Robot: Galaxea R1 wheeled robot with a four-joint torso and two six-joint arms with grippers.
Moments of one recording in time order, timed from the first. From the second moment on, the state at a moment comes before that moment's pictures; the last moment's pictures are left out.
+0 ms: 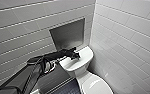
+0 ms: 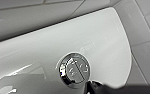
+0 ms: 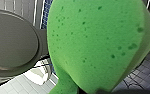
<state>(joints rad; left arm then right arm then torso) 0.09 3.02 -2.36 -0.08 0.49 -0.53 -1.61 2.50 -1.83 -0.10 0.46 0.29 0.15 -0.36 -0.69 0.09</state>
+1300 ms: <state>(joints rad) 0.08 3.14 -2.54 0.10 0.49 -0.53 -1.61 2.53 -1.84 -0.10 0.46 0.29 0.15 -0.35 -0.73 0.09</state>
